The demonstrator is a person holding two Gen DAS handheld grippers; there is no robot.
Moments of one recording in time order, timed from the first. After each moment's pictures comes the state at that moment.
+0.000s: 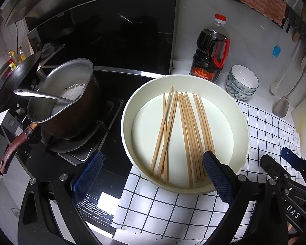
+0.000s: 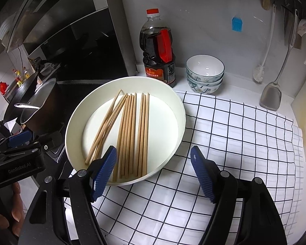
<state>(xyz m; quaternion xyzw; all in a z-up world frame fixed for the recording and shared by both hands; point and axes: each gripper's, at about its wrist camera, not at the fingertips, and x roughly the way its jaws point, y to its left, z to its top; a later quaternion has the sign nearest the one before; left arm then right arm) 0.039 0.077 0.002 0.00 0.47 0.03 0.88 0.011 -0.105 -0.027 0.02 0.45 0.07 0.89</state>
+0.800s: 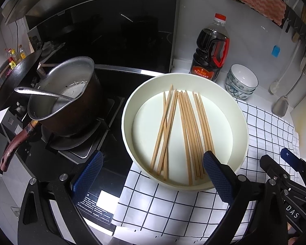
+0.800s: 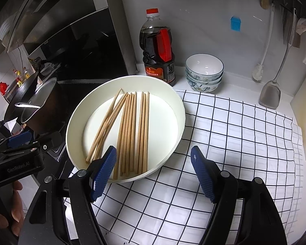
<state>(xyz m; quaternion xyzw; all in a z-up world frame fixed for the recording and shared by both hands) 0.034 0.077 0.003 -0.01 0.48 0.03 0.88 0.006 -0.105 -0.026 0.02 0.46 0.07 0.89</state>
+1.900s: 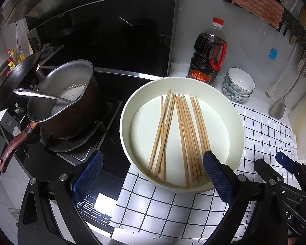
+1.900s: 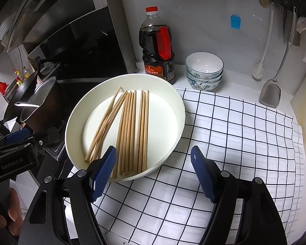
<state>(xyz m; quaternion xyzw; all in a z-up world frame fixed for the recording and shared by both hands) 0.030 0.077 0.007 -0.01 0.47 0.02 0.88 0.006 -0.106 -0.029 0.02 0.46 0.07 0.89</state>
